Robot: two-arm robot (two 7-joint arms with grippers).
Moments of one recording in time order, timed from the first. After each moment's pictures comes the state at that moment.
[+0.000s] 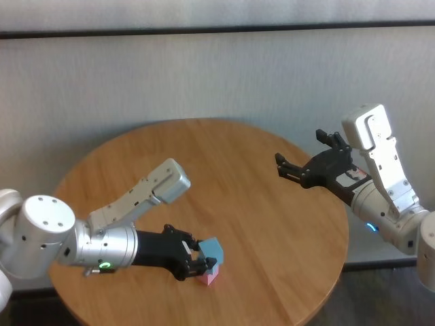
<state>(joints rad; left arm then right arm) -0.55 0.55 0.76 -1.43 -0.35 0.40 -0.73 0.24 0.42 -0.32 -1.64 0.17 0.25 0.19</state>
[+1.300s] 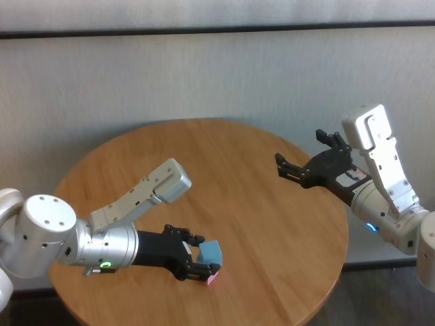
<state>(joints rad) -0.56 0.55 0.77 -1.43 -0.35 0.40 -0.73 0.24 0.42 -0.32 -1.64 0.17 0.25 0.19</state>
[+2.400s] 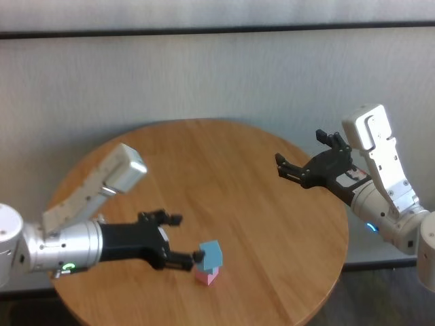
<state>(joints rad) -0.43 0.67 0.65 -1.60 -0.48 0.33 -0.64 0.24 0.42 -0.32 -1.64 0.17 0.25 0.19</state>
